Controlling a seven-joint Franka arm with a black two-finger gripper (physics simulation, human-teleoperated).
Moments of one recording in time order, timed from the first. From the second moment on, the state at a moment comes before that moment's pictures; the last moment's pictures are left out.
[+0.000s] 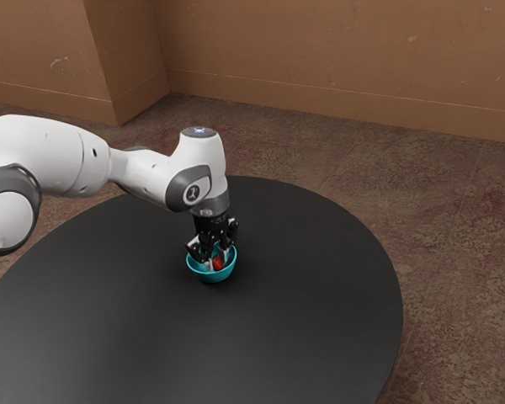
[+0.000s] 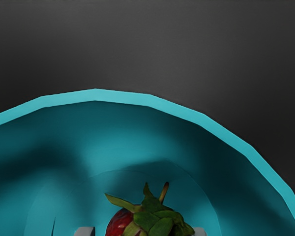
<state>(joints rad) 0.08 0.59 -0.16 -1.69 0.14 2.22 -1.41</state>
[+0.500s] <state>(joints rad) 0.08 0.58 -0.16 -1.69 0.14 2.22 -1.41</state>
